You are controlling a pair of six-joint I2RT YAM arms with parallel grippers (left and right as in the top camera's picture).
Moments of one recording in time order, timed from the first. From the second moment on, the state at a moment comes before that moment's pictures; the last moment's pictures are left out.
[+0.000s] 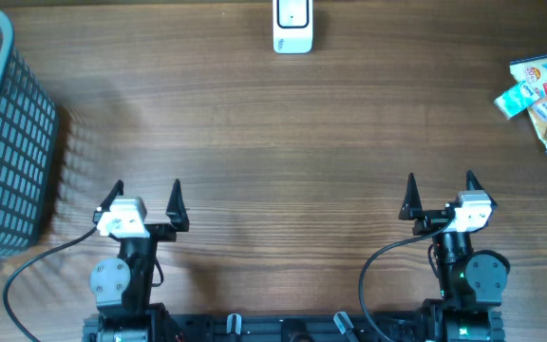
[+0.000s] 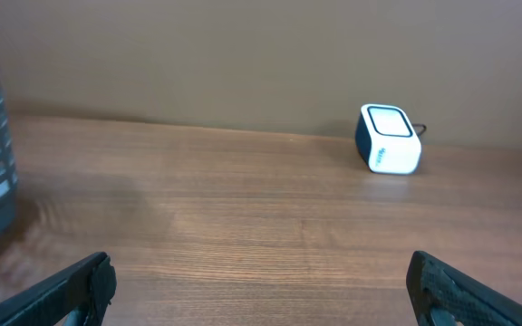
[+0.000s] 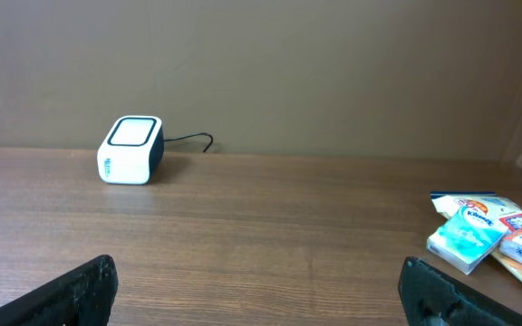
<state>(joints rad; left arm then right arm) 0.08 0.01 0.02 -0.07 0.12 -0.09 -0.06 0.02 0.01 0.00 -0.08 -0.03</state>
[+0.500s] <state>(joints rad) 0.06 0.01 0.02 -0.07 0.11 -0.04 -0.06 0.02 0.01 0.00 -0.08 -0.03</state>
